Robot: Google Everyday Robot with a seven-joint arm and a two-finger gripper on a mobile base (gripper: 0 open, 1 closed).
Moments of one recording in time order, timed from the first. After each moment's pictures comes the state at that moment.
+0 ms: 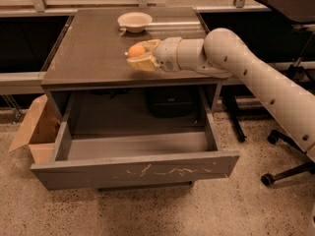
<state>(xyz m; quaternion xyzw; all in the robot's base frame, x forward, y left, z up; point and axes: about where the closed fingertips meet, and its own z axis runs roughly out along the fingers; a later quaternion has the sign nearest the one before) 0.718 0.041 0.881 -0.49 0.61 0.26 0.56</state>
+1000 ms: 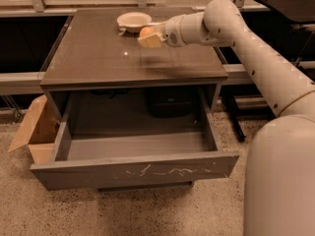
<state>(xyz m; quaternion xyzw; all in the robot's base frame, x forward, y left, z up) 0.810 0.002 0.895 -0.43 0.70 0.23 0.52</state>
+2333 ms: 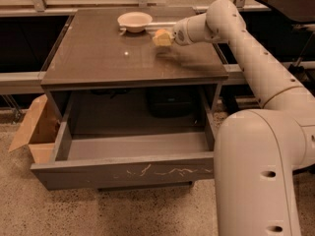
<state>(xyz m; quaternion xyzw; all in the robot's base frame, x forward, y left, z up) 0.874 -0.045 0.857 -0.35 0.77 0.21 0.48</state>
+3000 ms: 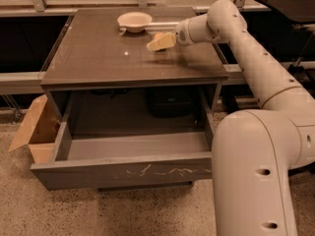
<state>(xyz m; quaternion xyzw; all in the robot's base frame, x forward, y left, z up) 0.879 -0.052 0.852 -0.34 0.78 0.21 0.47</state>
